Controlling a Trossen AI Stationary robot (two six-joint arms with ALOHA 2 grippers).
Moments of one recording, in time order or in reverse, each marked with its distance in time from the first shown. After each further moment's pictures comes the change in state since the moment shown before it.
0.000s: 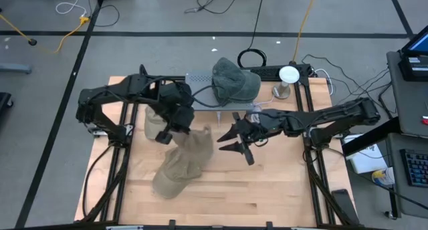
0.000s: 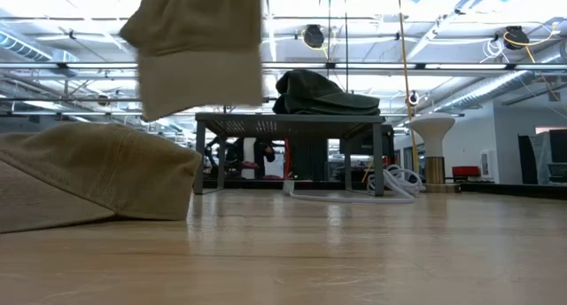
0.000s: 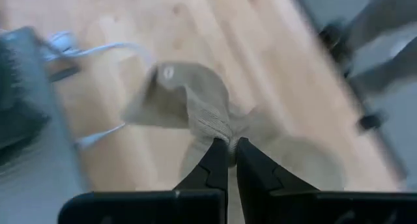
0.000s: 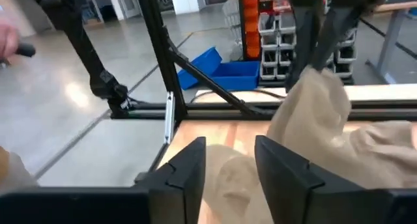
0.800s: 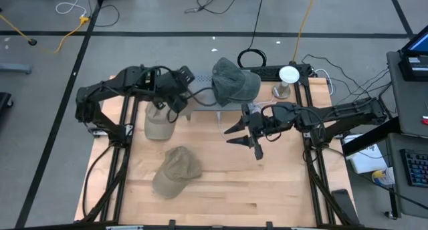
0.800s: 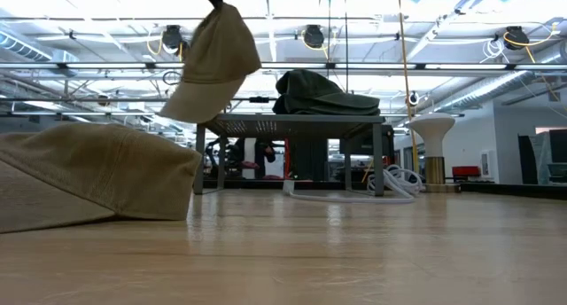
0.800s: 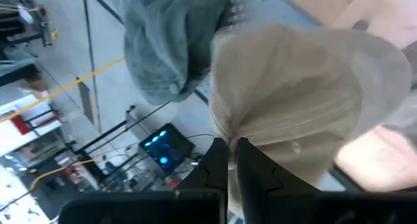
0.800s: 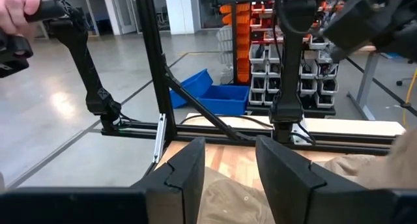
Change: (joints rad) left arm 0.083 -0.011 0.028 0.004 -0.796 0.886; right arm -0.010 -0.105 -0.001 -0.017 0.021 -0.078
